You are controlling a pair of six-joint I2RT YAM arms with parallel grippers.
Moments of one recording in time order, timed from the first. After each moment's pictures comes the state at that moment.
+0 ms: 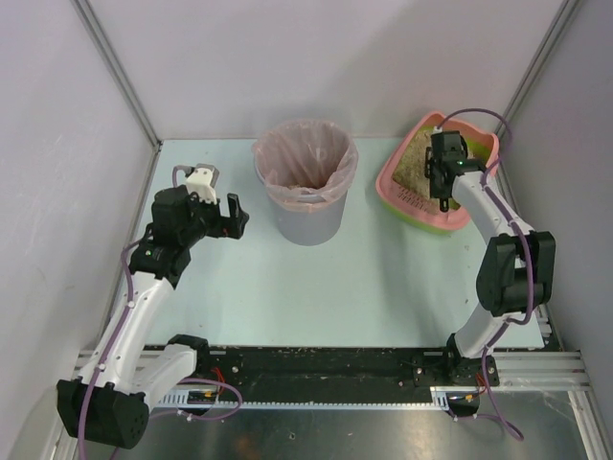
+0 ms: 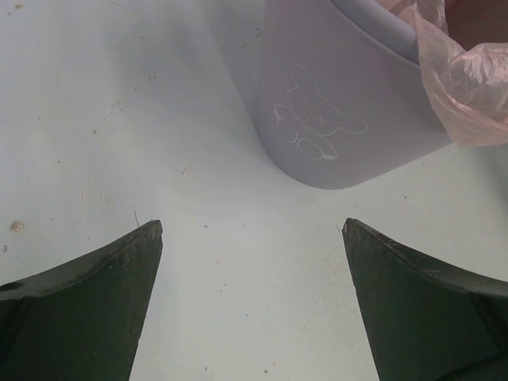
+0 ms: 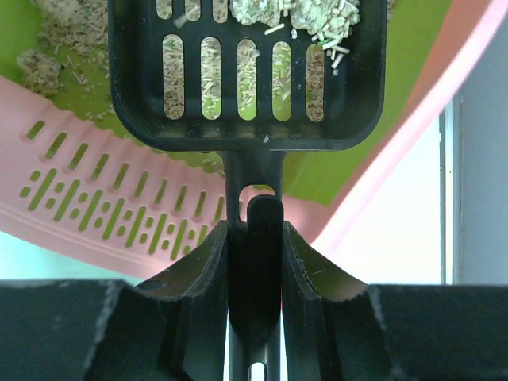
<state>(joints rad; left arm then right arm) -0.17 0.93 0.88 -0.38 0.19 -0.05 0.11 1.70 1.44 -0.63 0.33 0.06</state>
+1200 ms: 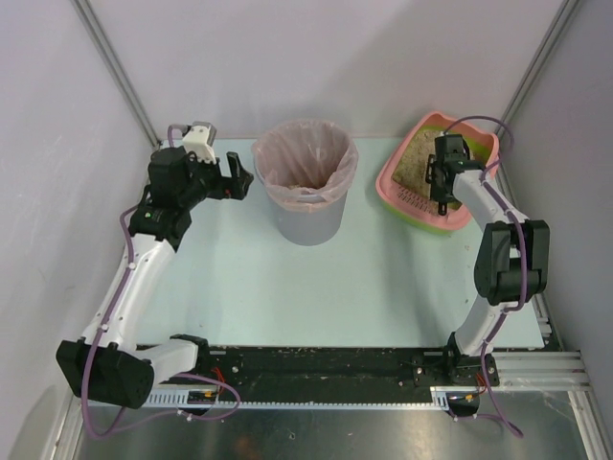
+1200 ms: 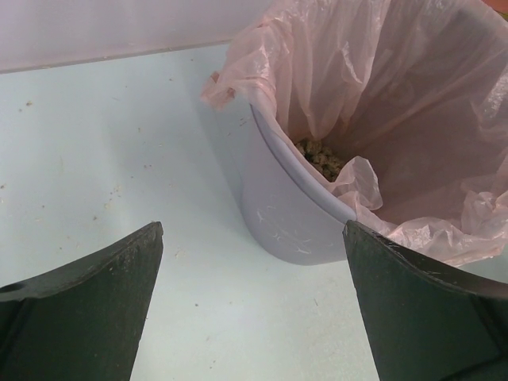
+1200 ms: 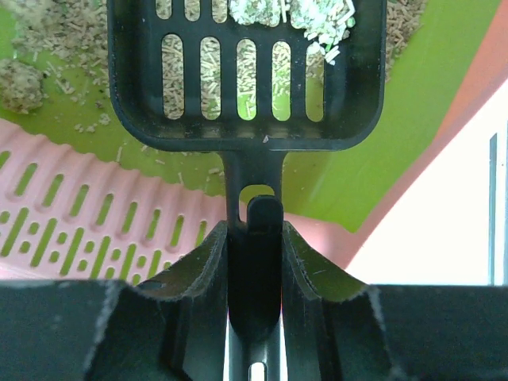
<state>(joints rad) -0.16 1.15 1.16 -0.33 0.22 -0.11 0.08 1.79 1.43 -0.60 0.29 0.13</state>
